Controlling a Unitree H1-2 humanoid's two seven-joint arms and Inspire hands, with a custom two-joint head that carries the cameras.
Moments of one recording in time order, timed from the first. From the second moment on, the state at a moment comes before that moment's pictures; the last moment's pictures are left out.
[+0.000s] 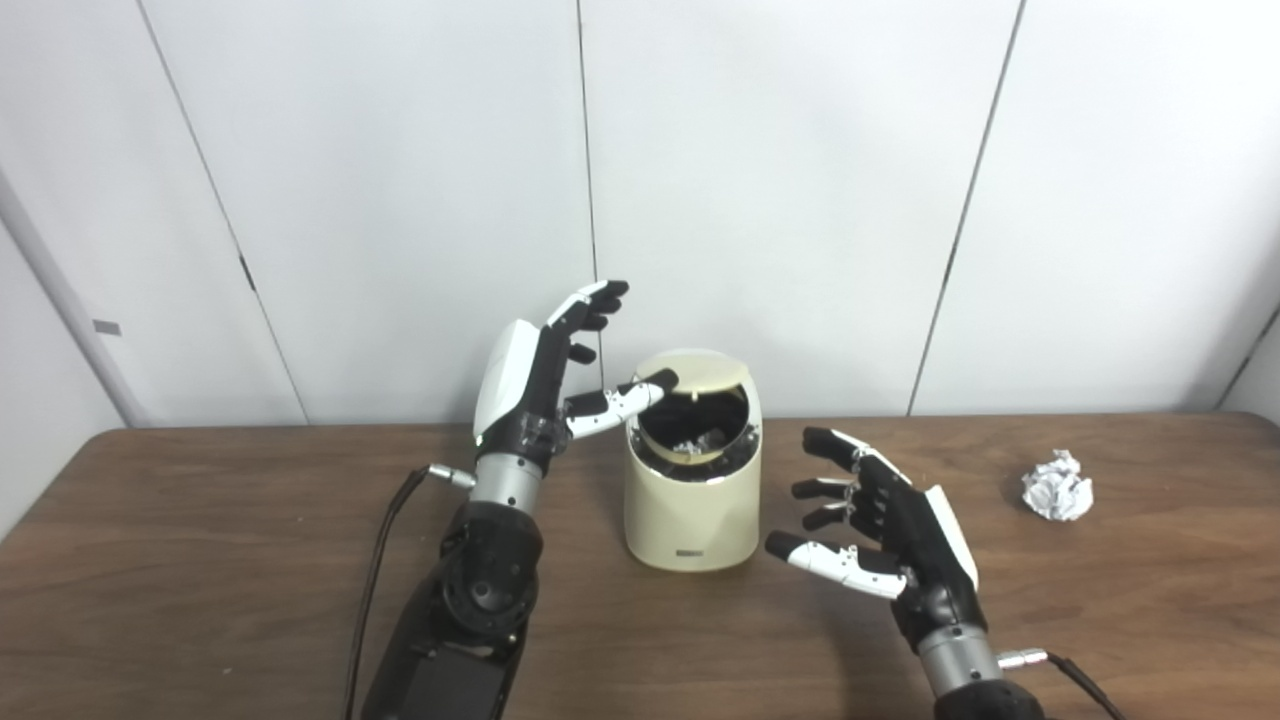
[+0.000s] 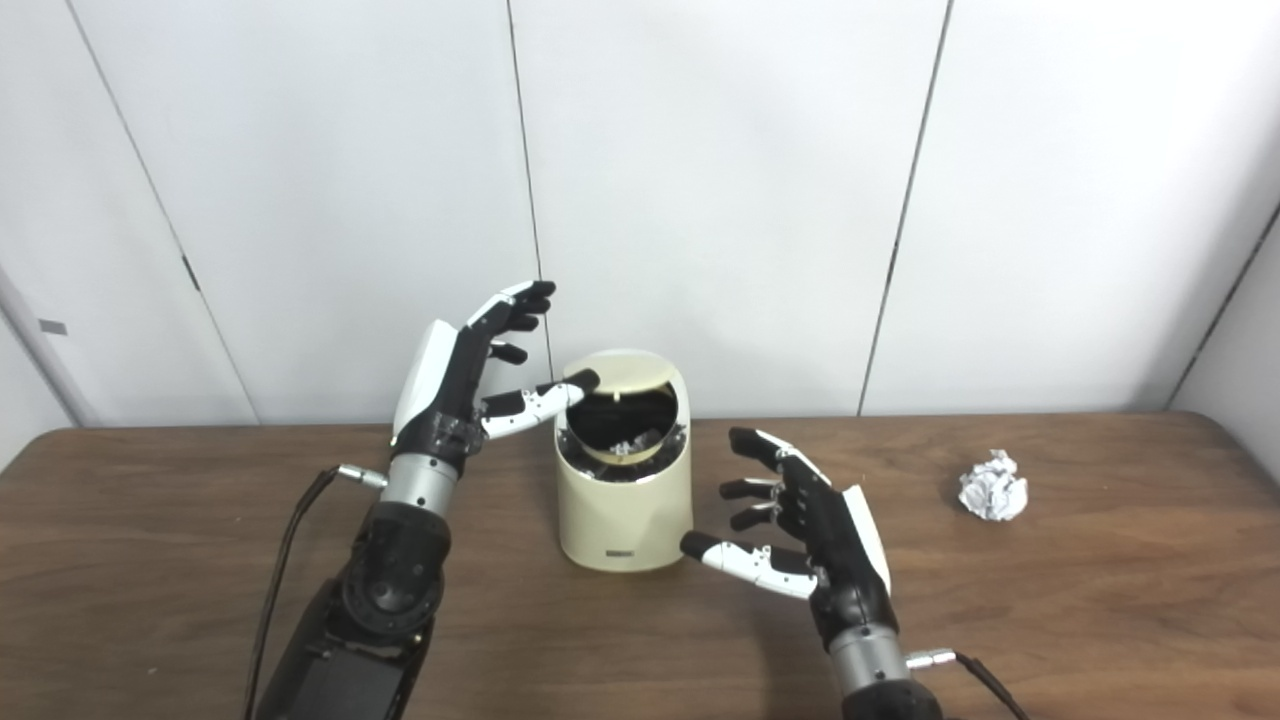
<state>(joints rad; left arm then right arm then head) -0.59 0.02 -0.11 0.16 0.43 0.03 0.12 -0.20 -0.05 0.02 -0.10 -0.12 0.07 -0.03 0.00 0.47</state>
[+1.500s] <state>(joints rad) -0.26 0.07 -0.05 0.08 0.17 -0.02 0.02 -0.20 -0.06 -0.01 -0.08 -0.09 0.07 -0.03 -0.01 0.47</state>
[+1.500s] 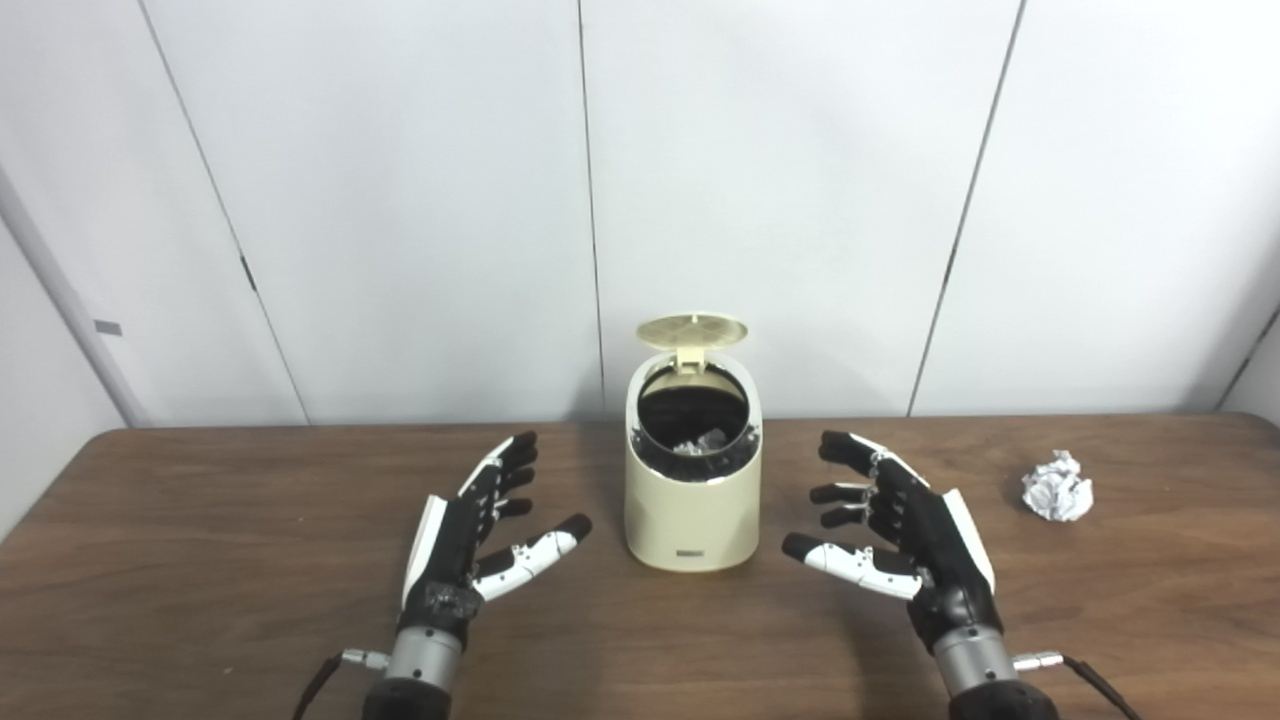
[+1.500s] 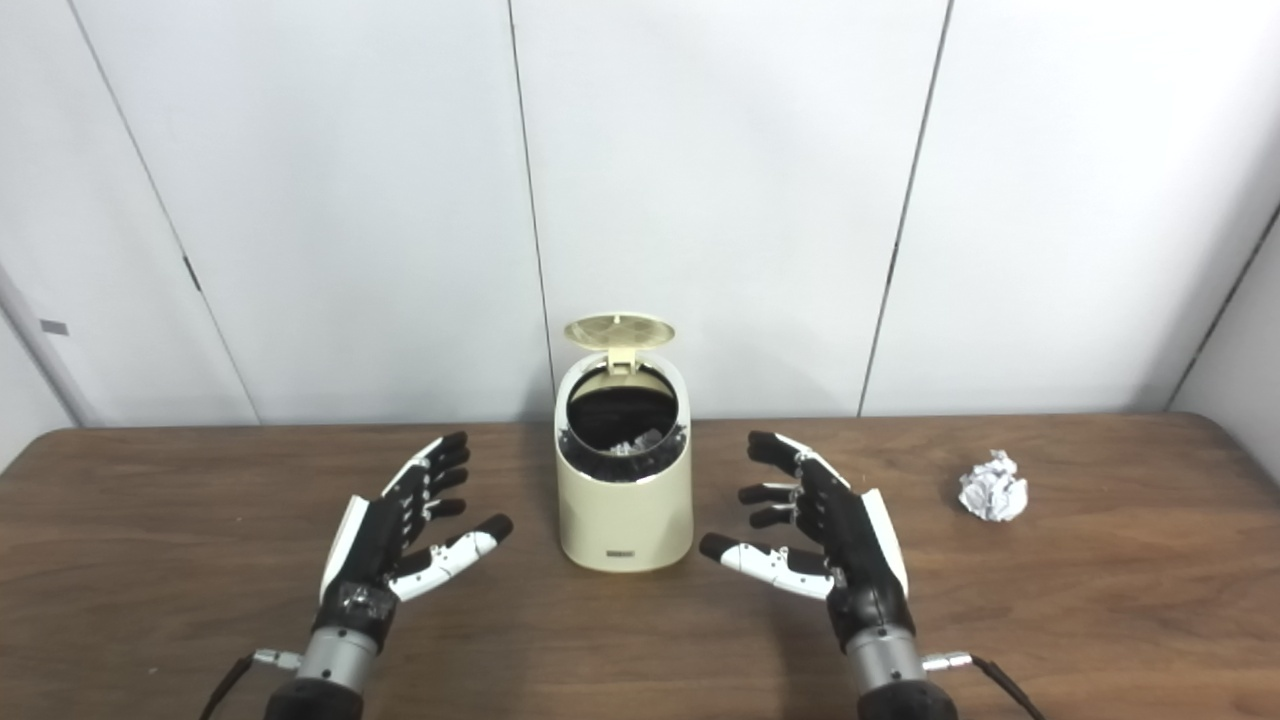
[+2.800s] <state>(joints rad) -0.26 0.11 -0.04 0.15 0.12 -0.09 -0.01 -0.62 -0.67 0.23 0.00 -0.66 0.46 0.41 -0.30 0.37</state>
